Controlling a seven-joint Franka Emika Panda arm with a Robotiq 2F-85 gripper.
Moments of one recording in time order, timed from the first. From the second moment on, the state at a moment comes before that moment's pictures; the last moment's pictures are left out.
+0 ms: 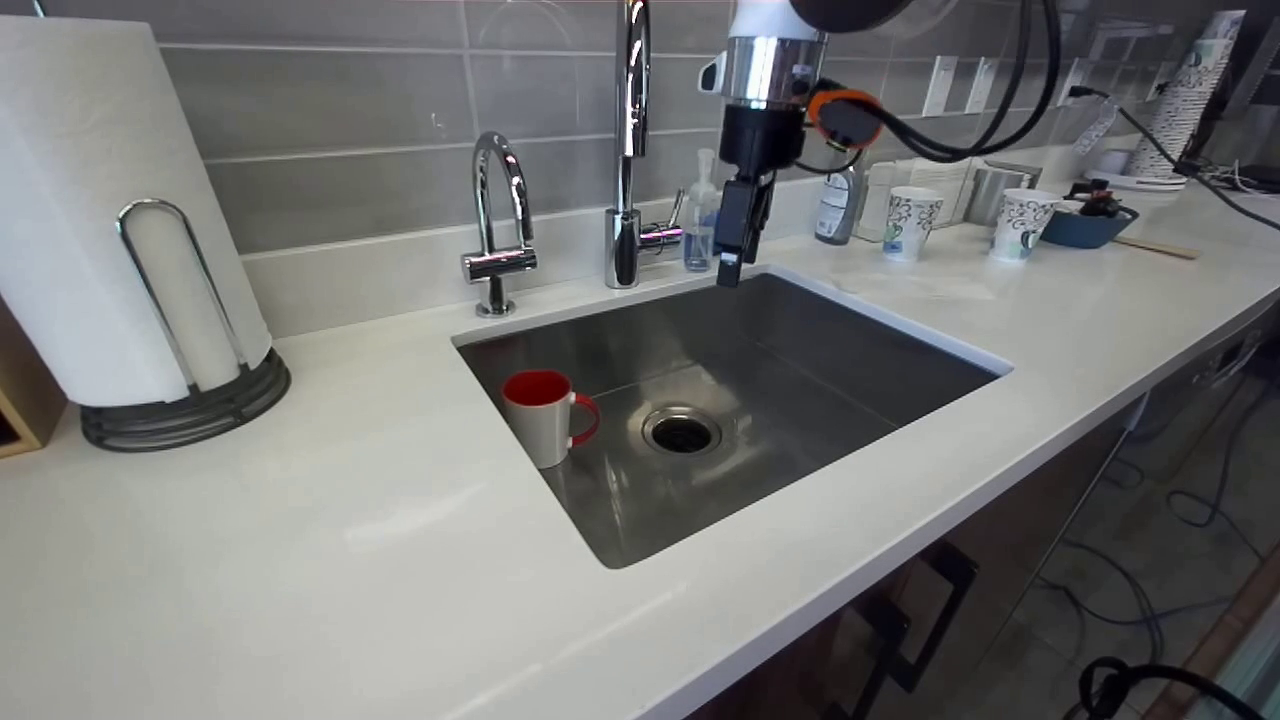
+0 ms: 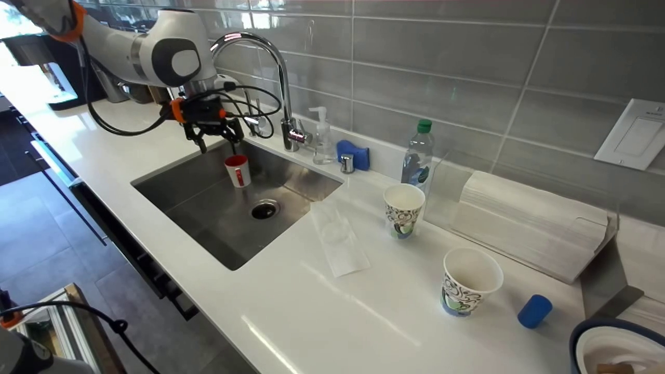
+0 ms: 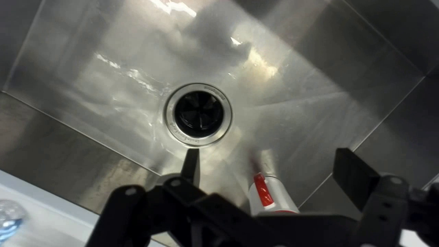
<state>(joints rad) 0.18 0.21 0.22 -2.12 -0.01 2.37 -0.25</state>
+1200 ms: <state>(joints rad) 0.10 0.40 0.29 -2.09 0.04 2.60 -0.60</state>
